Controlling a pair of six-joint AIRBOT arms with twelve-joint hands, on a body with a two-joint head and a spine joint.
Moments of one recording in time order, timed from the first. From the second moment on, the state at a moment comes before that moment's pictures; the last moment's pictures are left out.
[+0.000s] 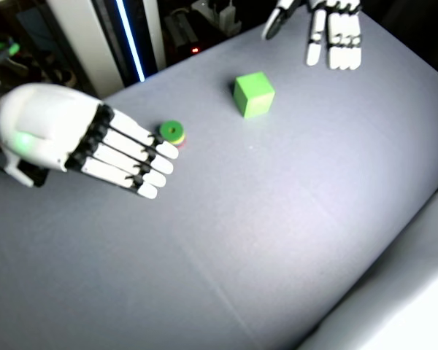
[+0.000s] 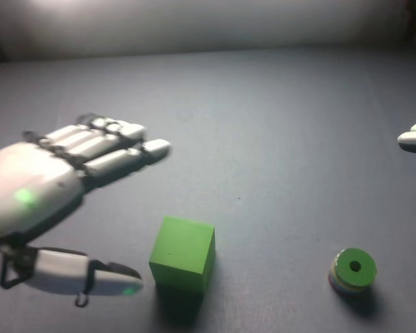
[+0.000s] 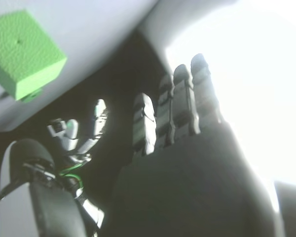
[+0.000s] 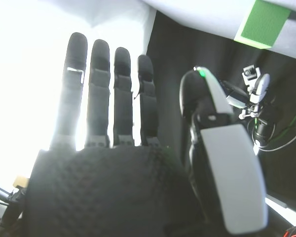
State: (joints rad) left arm 0.93 -0.88 0.95 0.02 -1.05 0.85; right arm -1.13 -0.79 1.00 0.08 1.22 -0.84
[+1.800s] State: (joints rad) left arm 0.49 -1.23 1.30 0.08 -0.64 0.86; right arm -1.12 -0.81 1.02 0.08 1.23 -0.84
